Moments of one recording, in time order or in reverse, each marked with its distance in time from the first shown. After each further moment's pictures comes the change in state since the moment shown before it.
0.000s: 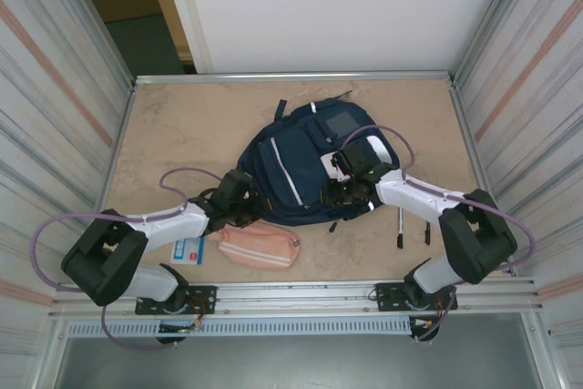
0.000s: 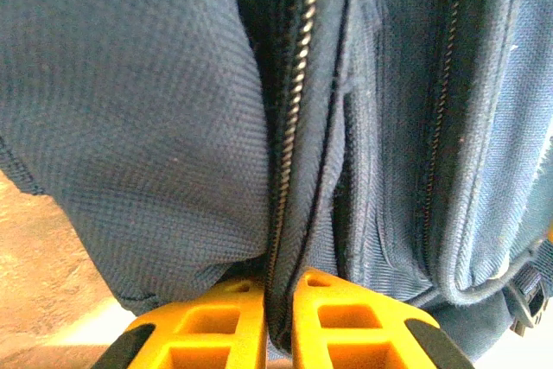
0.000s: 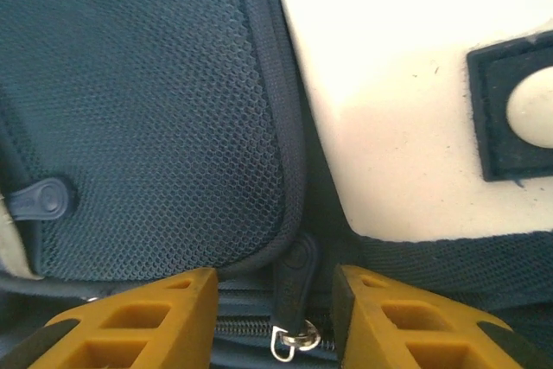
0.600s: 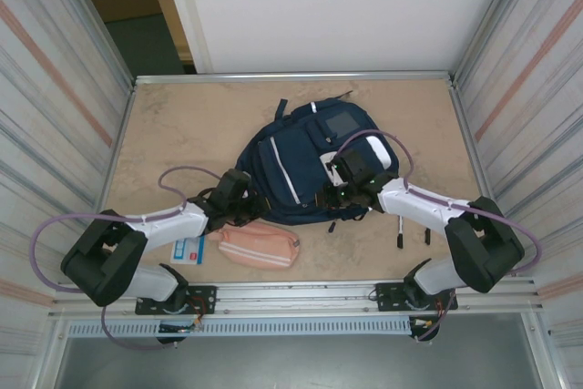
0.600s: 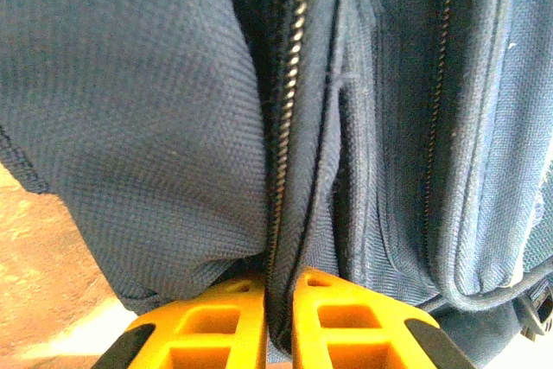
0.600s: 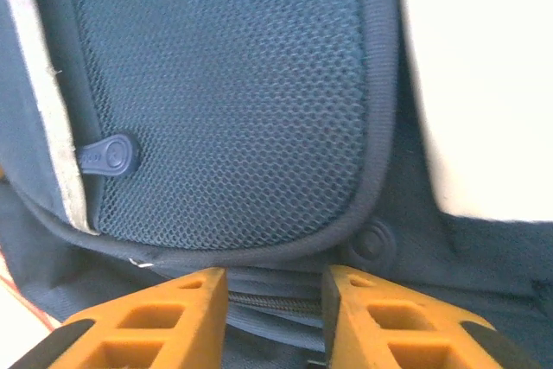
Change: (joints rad) left arm 0.014 -0.004 -0.002 -0.001 -0.010 0.028; right arm 0.046 -0.090 -0.071 0.085 -0.039 0.013
